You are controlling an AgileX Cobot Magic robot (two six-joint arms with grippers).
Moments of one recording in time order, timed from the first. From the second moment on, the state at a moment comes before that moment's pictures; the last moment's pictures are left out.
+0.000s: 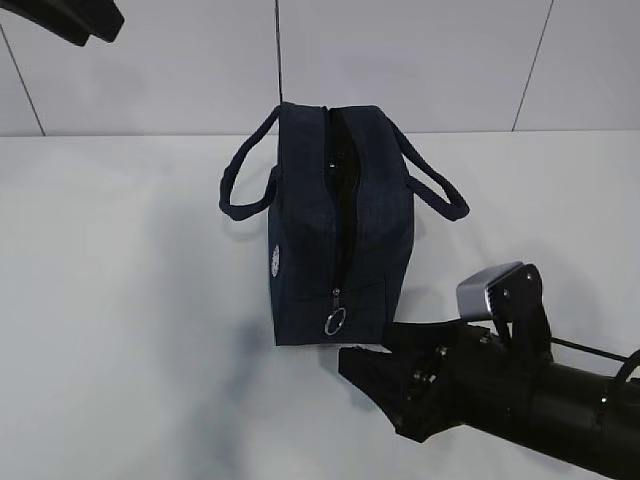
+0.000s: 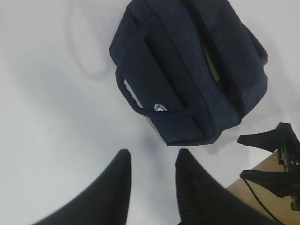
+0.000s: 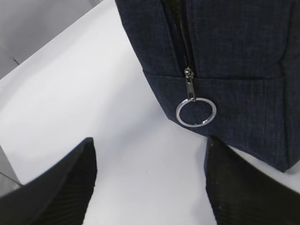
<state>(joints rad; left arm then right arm) -0.28 1.61 -1.73 -0.37 1.25 0.14 0.46 1.85 -0.35 -0.42 -1.11 0.42</state>
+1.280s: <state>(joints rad) -0.28 1.61 -1.73 -0.41 1.25 0.14 0.46 1.85 -0.40 -0.46 -1.08 0.36</state>
